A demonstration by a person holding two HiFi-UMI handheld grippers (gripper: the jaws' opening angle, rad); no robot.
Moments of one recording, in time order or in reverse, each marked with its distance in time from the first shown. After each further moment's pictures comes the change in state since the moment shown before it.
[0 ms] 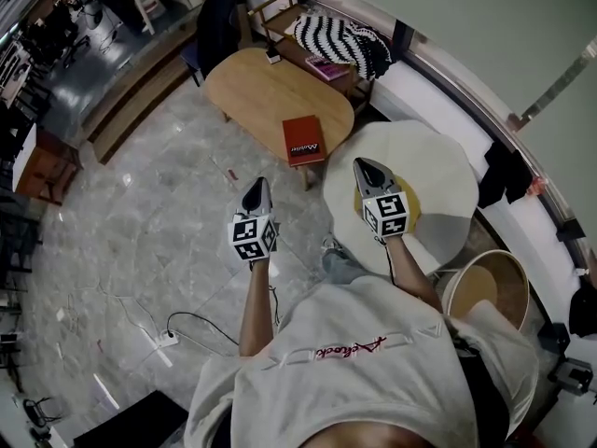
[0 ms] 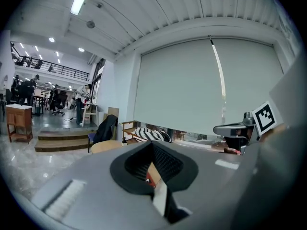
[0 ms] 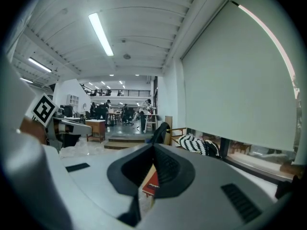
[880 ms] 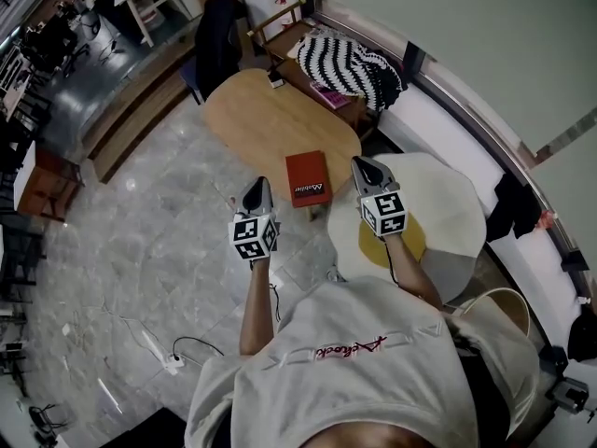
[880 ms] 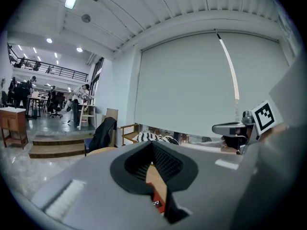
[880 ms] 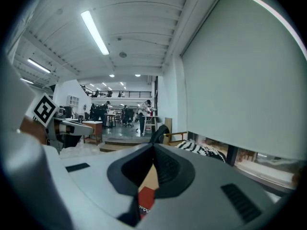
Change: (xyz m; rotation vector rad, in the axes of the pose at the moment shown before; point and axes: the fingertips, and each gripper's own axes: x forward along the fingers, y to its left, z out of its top) left arm 0.180 0.050 0.059 0.015 0.002 0.008; right arm 0.167 -0.099 0.040 -0.003 -0.015 0.028
